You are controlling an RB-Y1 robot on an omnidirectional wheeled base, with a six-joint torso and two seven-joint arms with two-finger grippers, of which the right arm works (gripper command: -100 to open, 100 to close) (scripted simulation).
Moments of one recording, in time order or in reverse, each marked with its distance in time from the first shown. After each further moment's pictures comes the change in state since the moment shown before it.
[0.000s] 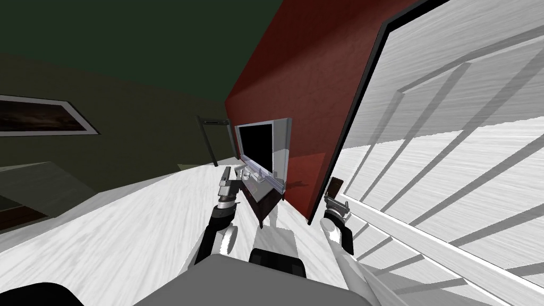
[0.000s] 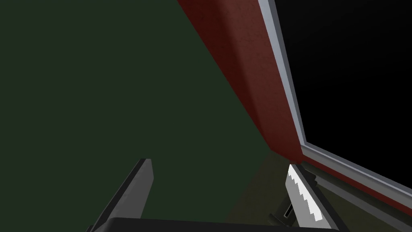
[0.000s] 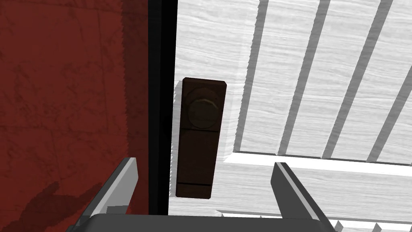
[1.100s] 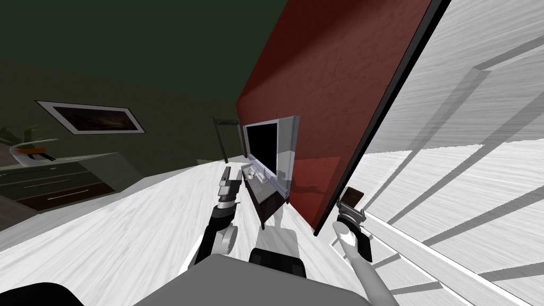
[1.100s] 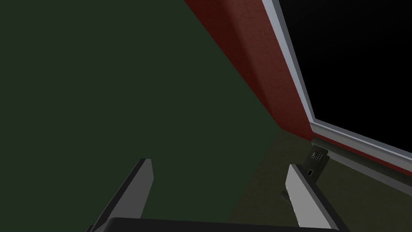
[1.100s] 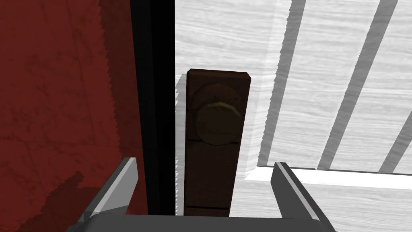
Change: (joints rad) arm -0.030 -0.122 -0.065 0.140 -0.084 0.017 -0.117
